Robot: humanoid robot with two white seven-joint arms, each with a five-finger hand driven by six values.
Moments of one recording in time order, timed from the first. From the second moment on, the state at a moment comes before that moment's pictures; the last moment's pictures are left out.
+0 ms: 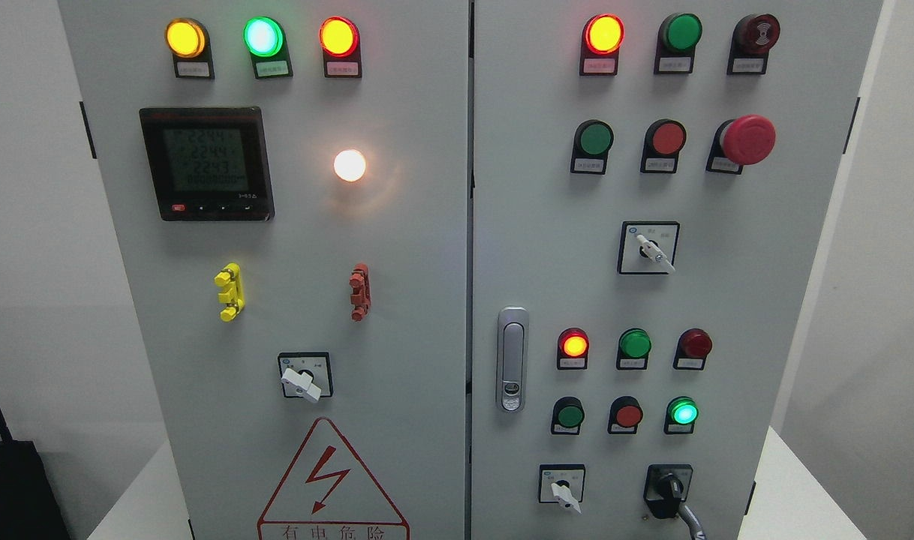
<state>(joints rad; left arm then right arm) 0.03 -0.08 -0.01 -0.04 0.03 -0.03 -0.03 0.06 0.08 0.07 -1.78 -0.07 -0.12 -0.17</state>
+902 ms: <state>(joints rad) 0.03 -0.08 -0.01 -0.04 0.03 -0.03 -0.03 0.08 0.06 0.03 -1.79 -0.09 -0.12 -0.16</state>
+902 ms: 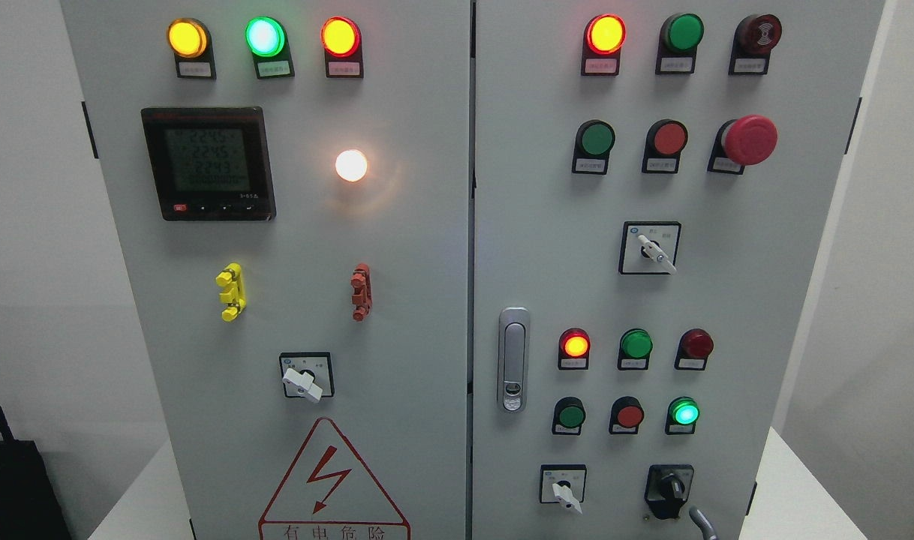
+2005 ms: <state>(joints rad) 0.03 -0.08 -0.01 -0.04 0.03 -0.03 -0.03 0.29 0.06 0.04 -1.95 -0.15 -0.11 -0.14</state>
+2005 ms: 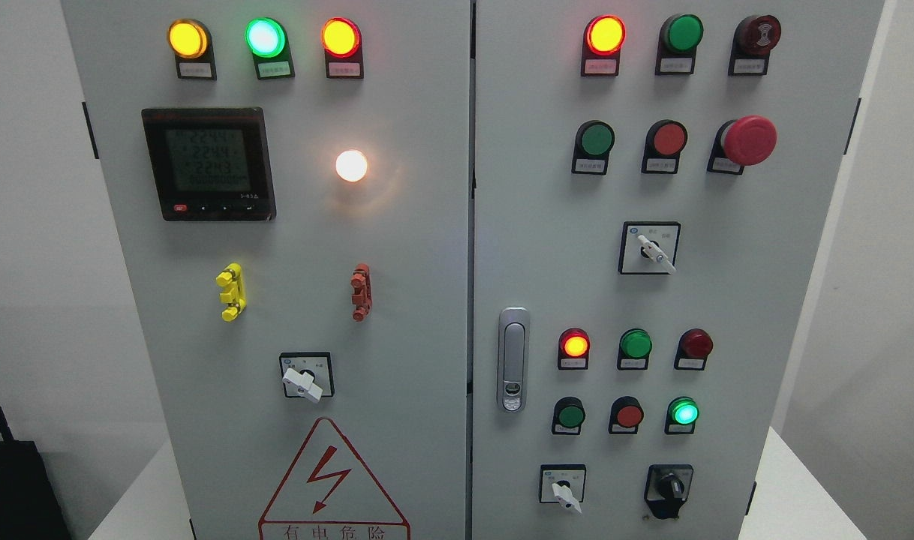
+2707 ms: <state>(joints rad) 0.03 -0.08 -0.01 -0.04 0.03 -0.03 -0.03 0.32 0.06 0.05 -1.95 -0.15 -0.13 -0.11</state>
